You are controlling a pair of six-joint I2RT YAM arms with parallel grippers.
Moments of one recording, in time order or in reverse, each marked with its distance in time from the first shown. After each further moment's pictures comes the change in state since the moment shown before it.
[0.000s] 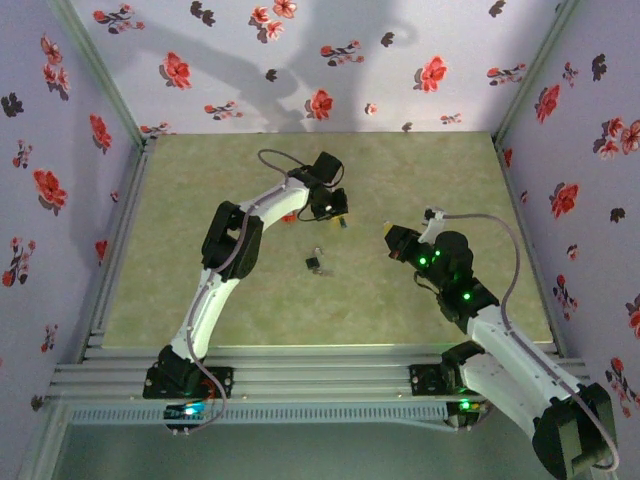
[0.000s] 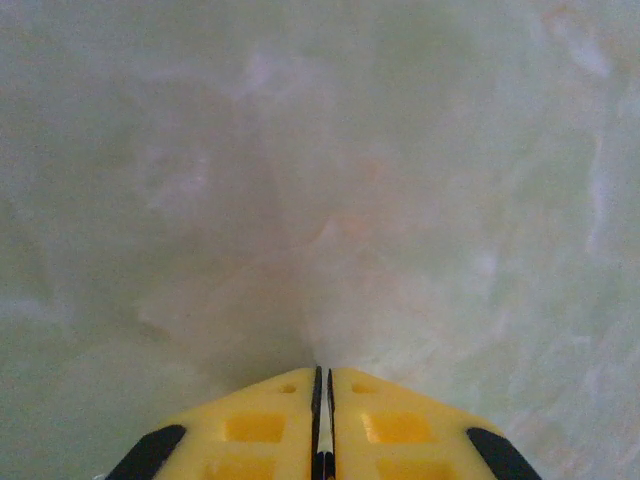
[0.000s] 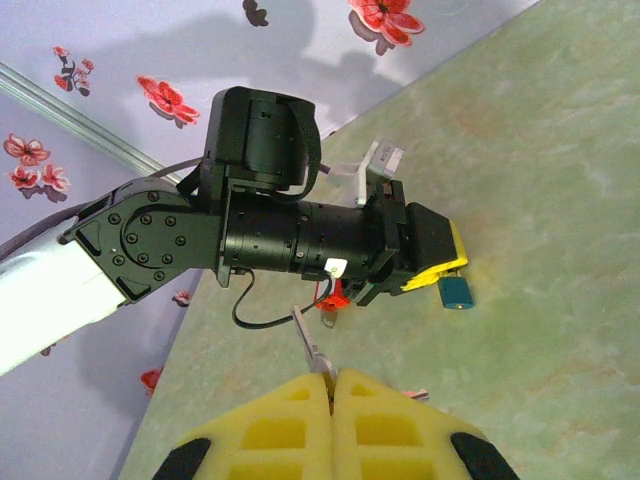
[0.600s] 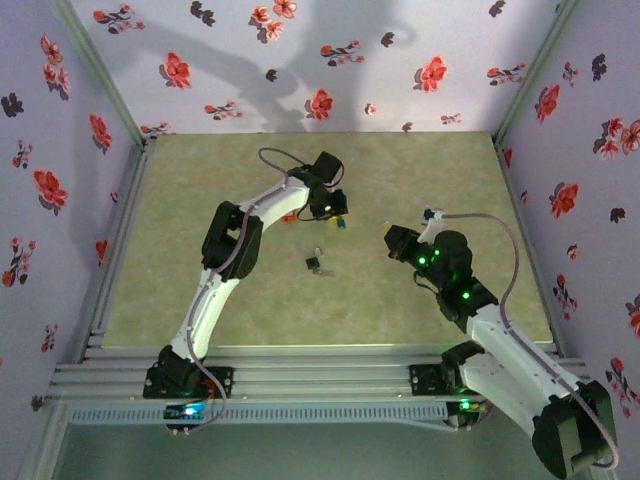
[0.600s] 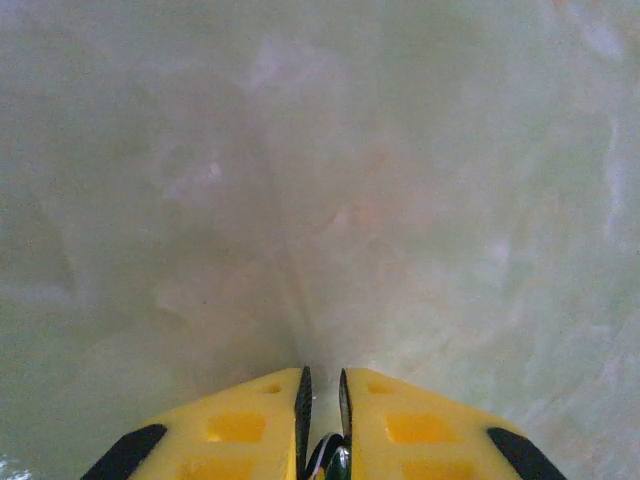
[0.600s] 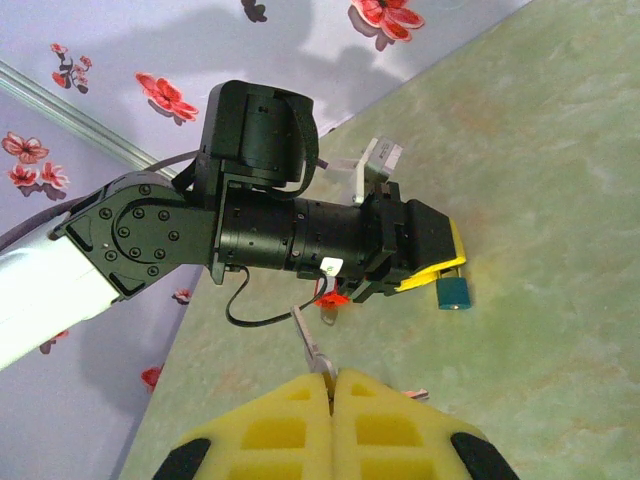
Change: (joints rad) left arm 0.001 0.000 0.013 -0.032 -0.014 0.033; right arm 0.000 0.009 0.000 0.005 -0.007 0.003
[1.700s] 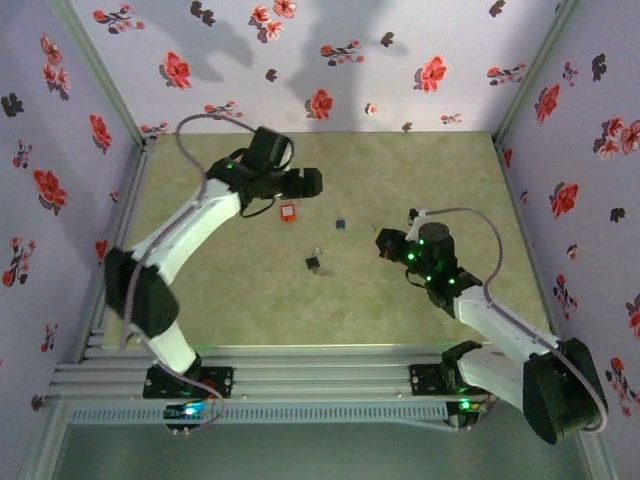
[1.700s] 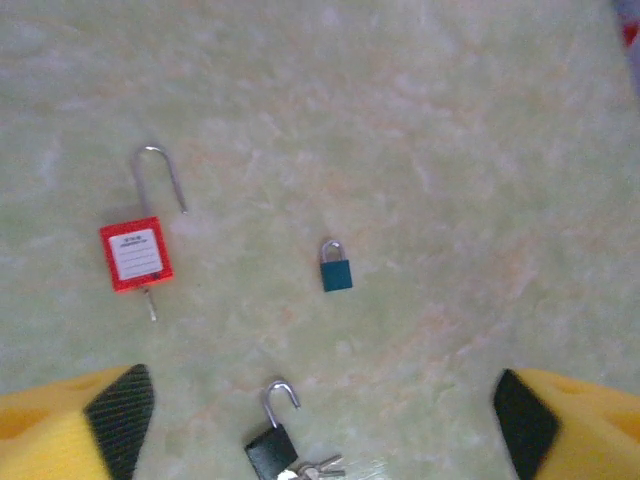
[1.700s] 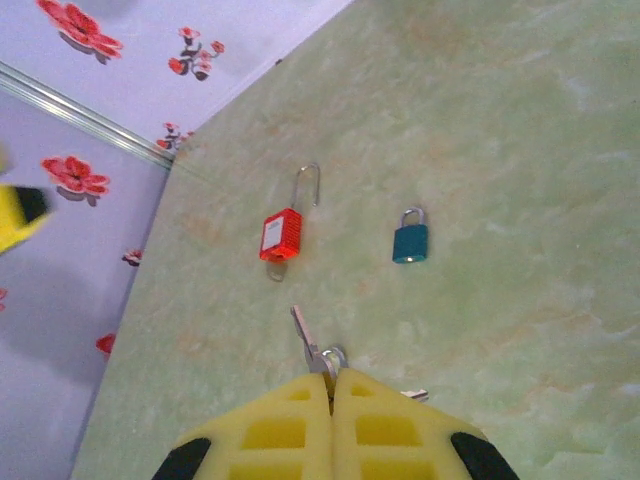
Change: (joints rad) left arm 0.046 -0.821 -0.483 -0.051 -0.175 0.241; right arm 0.002 0.234 0.027 0.036 -0.030 -0.009
